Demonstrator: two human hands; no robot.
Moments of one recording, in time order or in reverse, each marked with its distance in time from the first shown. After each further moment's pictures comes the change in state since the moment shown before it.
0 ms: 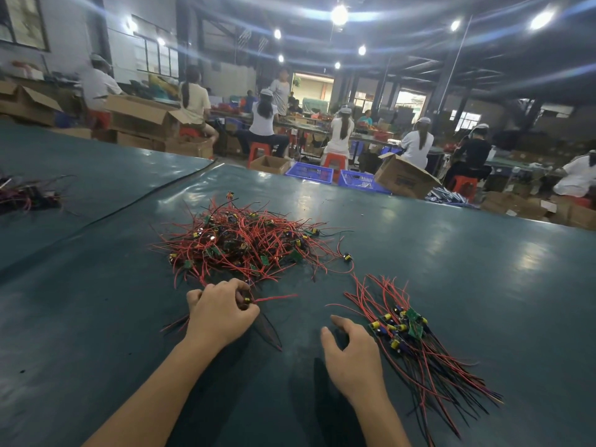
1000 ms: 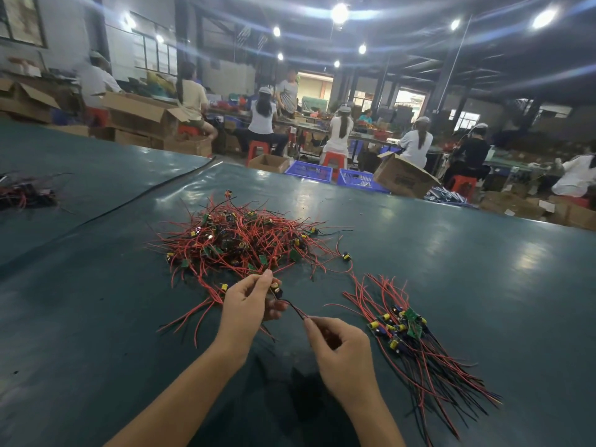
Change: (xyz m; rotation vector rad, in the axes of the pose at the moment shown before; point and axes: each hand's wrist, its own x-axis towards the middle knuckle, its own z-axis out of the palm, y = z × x) left_hand -0.025 0.062 -0.008 -1.273 -0.076 -0.304; right_hand -0.008 -0.013 0.005 0.341 0.031 -0.288
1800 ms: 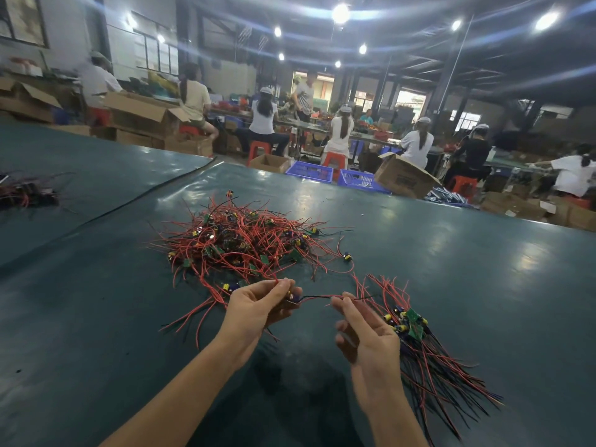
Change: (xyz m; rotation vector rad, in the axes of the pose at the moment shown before) left_hand -0.006 0.007 0.001 -0.123 -0.159 -0.107; right_hand 0.011 -0.014 -0.017 0.853 0.181 0.409
